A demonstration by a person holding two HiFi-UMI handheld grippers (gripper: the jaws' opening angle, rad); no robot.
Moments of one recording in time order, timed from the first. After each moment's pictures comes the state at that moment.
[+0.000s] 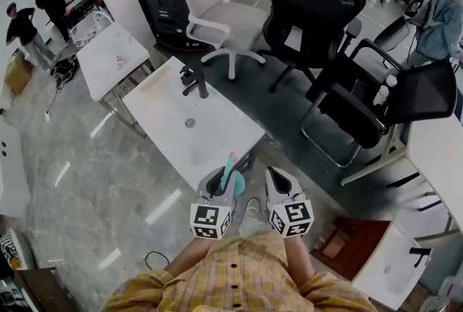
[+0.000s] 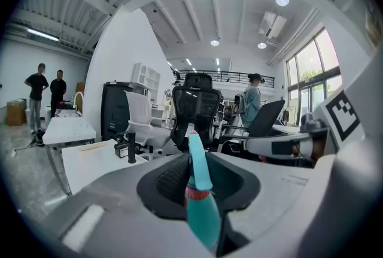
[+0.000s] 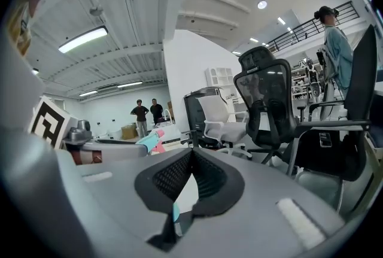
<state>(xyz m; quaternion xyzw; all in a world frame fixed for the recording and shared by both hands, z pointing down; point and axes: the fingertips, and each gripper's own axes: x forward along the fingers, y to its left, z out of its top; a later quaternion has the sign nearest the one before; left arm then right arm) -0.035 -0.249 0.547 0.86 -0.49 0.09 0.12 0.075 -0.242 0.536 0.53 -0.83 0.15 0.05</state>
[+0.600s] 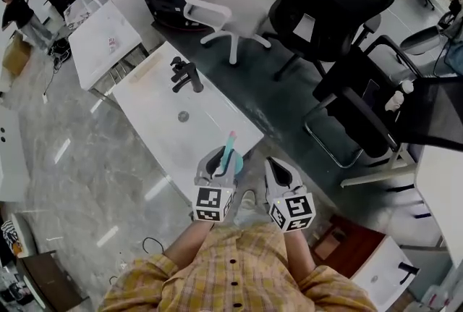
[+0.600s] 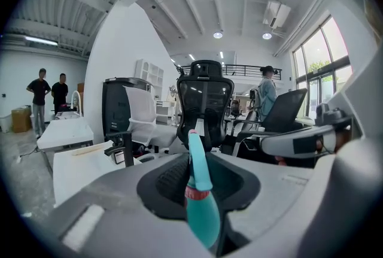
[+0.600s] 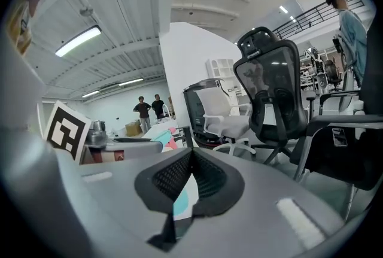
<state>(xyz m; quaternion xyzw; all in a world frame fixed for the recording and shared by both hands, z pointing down) -0.008 -0.374 0.585 0.84 -0.51 0.12 0.12 0.096 -0.343 0.570 0.50 -0.84 0.18 0.06</state>
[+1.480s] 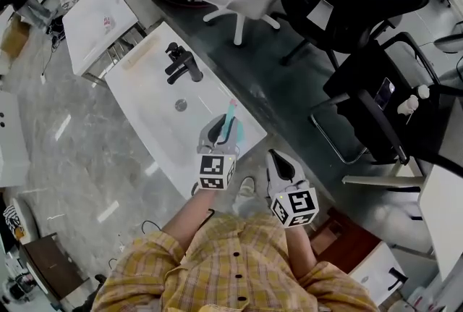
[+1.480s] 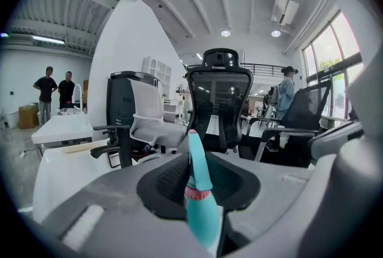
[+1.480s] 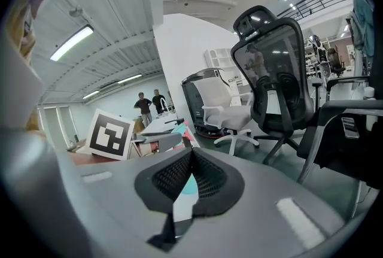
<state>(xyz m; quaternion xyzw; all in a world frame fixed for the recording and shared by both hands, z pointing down) -0.008 -0.493 0.641 0.82 -0.54 0.12 0.13 0.101 -0.403 0.610 0.48 -0.84 0.22 0.08</state>
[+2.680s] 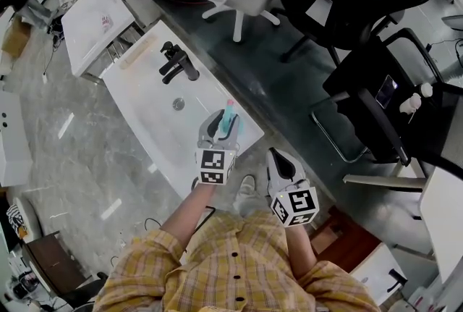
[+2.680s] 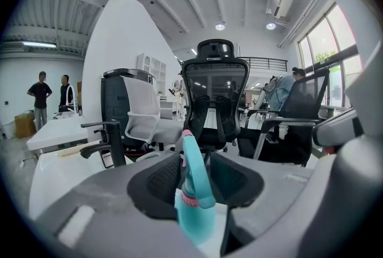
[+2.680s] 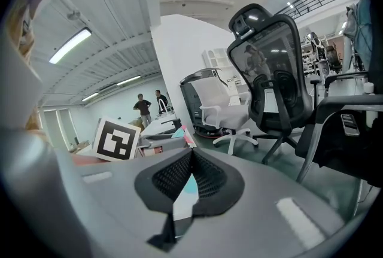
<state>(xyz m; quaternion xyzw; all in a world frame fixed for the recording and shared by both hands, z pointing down) 0.005 -0.507 0.666 0.83 -0.53 0.15 0.12 0.115 -0.410 0.619 0.48 -0.84 0.23 0.08</state>
